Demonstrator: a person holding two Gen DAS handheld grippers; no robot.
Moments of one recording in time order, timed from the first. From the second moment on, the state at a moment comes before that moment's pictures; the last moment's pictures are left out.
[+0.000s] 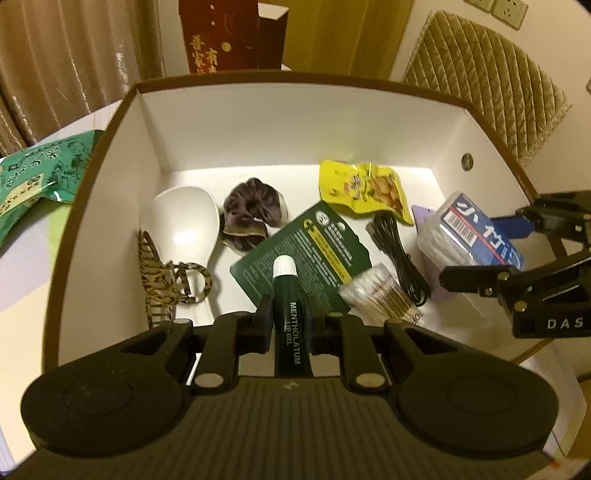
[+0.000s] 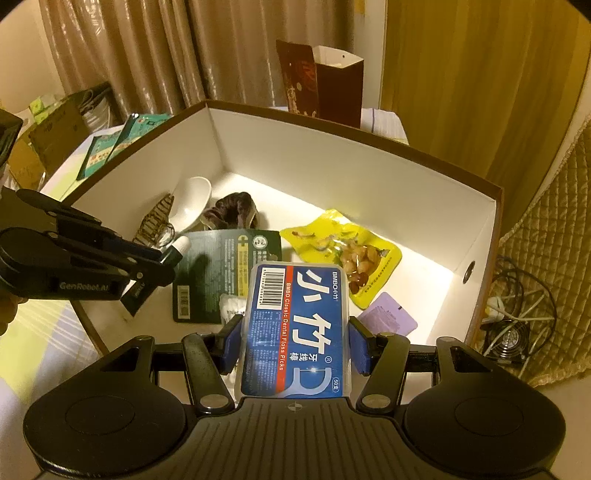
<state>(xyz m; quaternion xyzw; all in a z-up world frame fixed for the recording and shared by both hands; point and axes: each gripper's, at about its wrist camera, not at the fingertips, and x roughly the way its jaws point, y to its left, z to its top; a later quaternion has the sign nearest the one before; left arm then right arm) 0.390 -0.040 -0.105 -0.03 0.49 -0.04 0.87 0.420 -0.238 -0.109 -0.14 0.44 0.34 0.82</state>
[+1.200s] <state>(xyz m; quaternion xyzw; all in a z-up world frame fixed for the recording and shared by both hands) 0.389 -0.037 -0.104 -0.01 0.51 -0.04 0.86 0.428 -0.214 -0.120 -0.22 0.50 0.33 0.77</state>
